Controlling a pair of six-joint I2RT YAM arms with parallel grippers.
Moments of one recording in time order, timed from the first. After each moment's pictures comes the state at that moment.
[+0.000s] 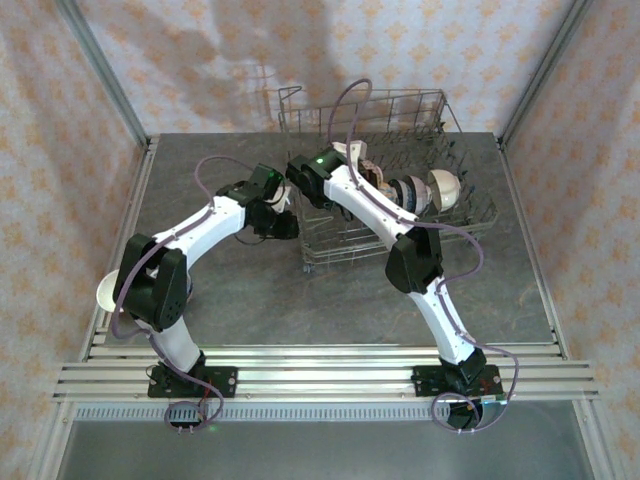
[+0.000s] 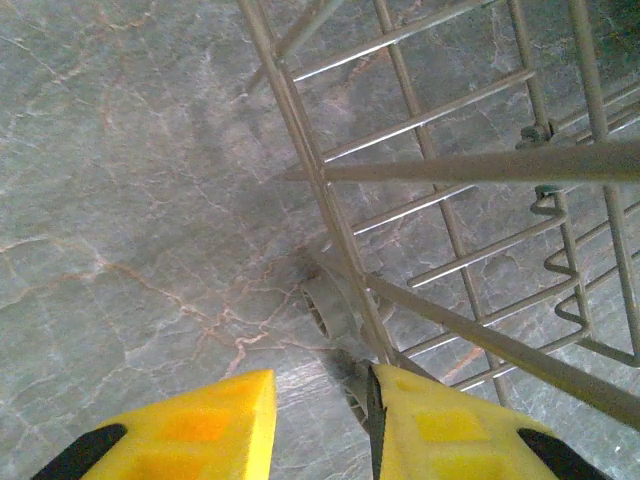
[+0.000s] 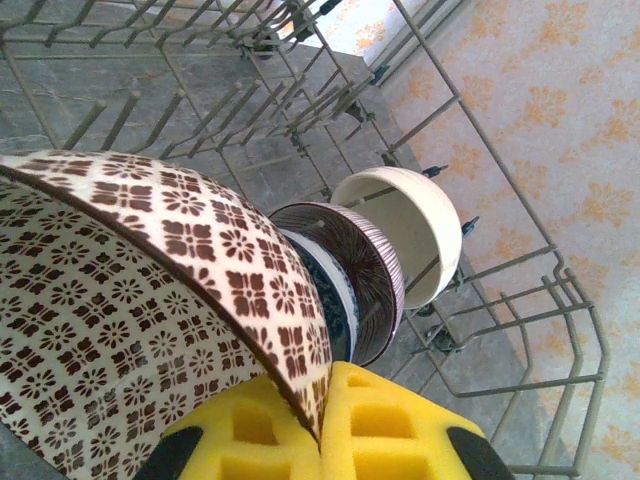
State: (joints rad) left arm -0.38 1.73 1.28 -0.70 0.25 -0.34; right arm 0.73 2.34 2.38 -1.69 1.08 0.97
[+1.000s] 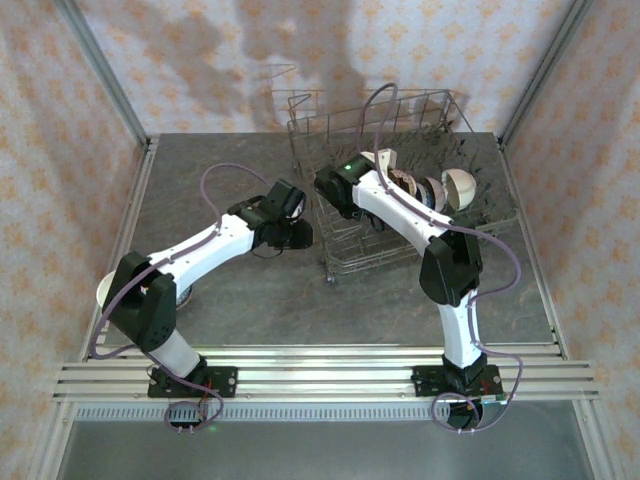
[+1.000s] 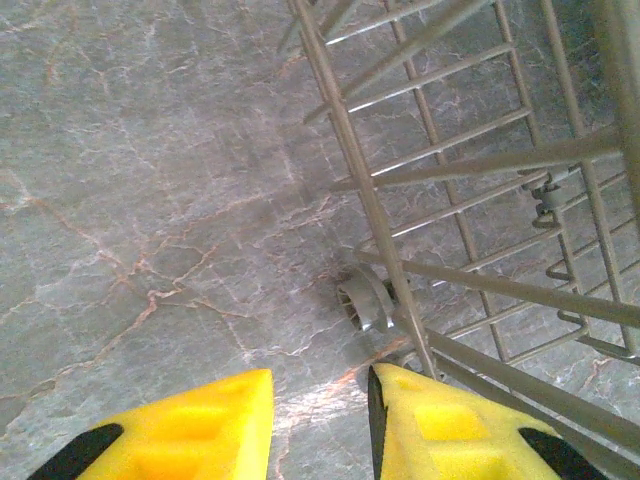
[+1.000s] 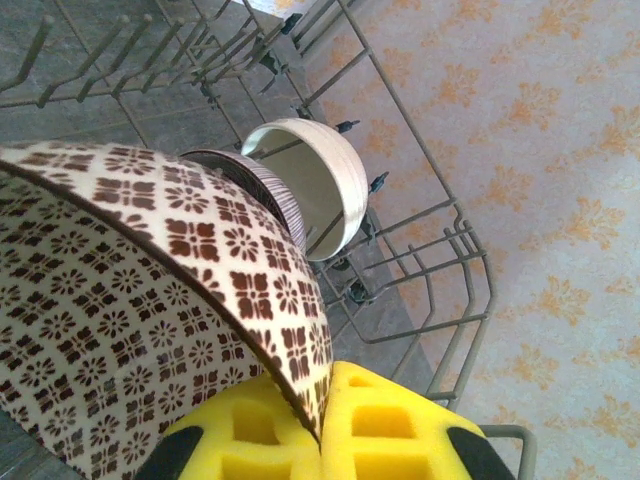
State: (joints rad) left arm -0.55 1.60 1.21 -0.64 0.06 -0.59; right arm 0.69 2.04 1.93 -1.64 1.10 0.95
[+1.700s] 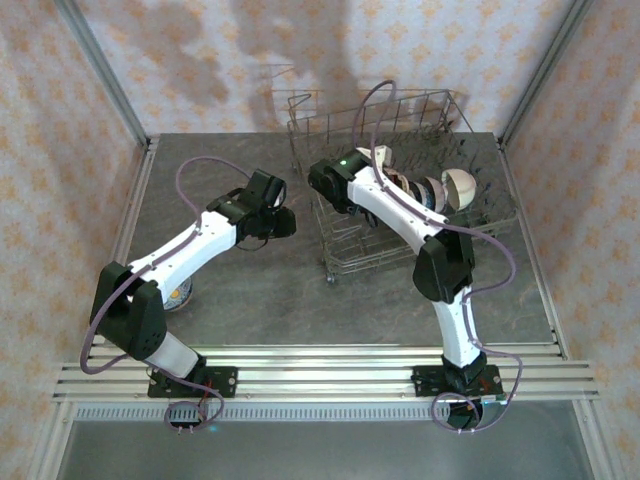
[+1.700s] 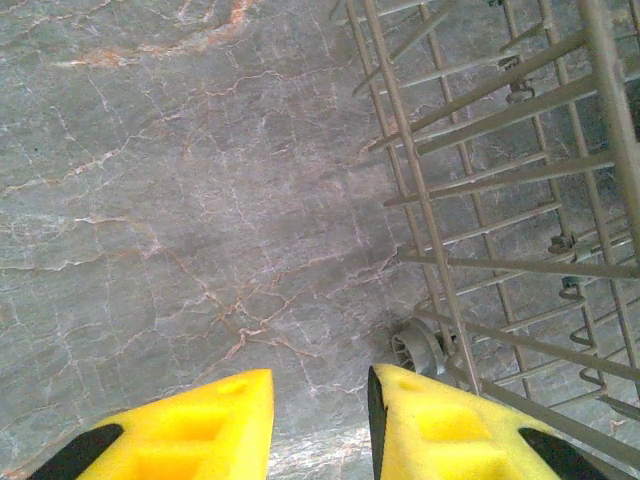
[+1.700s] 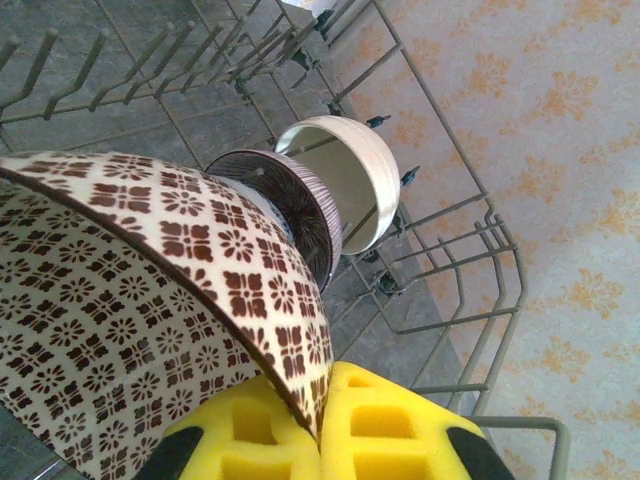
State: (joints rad) left arm -0.45 1.54 1.21 -0.66 0.02 -0.57; right arm 0.70 2.10 2.05 -1.67 1.05 0.96
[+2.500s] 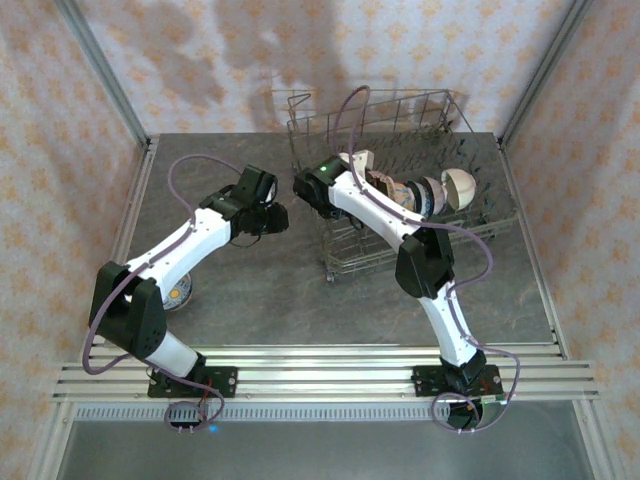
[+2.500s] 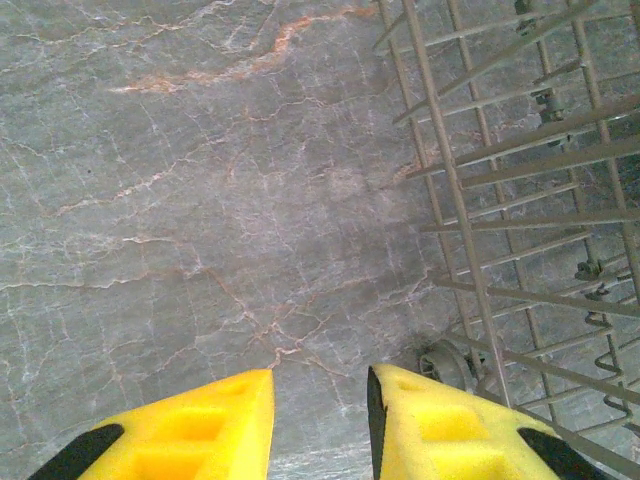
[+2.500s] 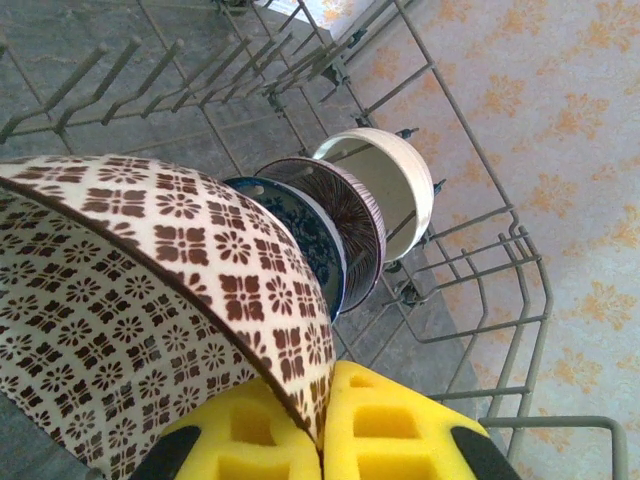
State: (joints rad) left arm -0.40 1.54 1.21 -0.66 0.03 -0.54; right arm 0.75 2.23 2.17 -1.71 1.09 1.01
